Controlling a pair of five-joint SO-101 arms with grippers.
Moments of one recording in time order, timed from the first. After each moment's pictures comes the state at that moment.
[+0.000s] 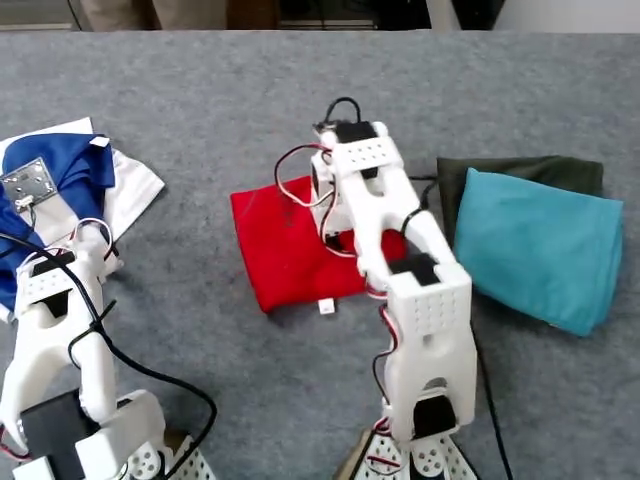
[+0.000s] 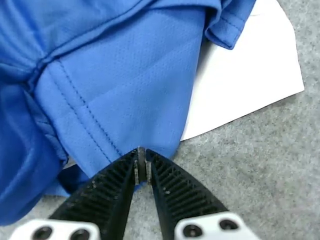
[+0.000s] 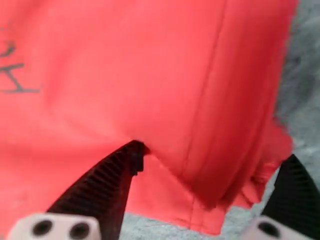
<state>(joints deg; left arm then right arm) -27.6 -17.8 55.6 24.6 -1.7 -16.9 39.2 -17.6 89.2 -10.2</state>
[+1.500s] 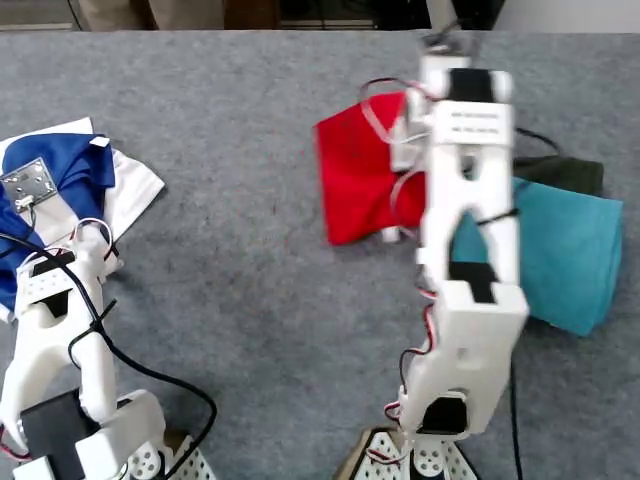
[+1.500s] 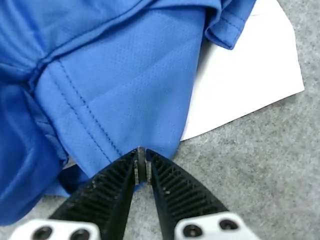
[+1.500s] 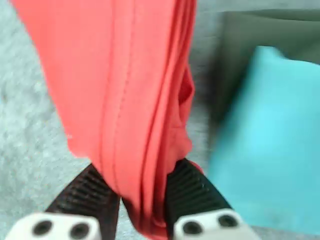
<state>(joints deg) -27.6 -17.8 55.6 24.6 -1.7 1.7 26.8 -38.6 101.1 -7.9</state>
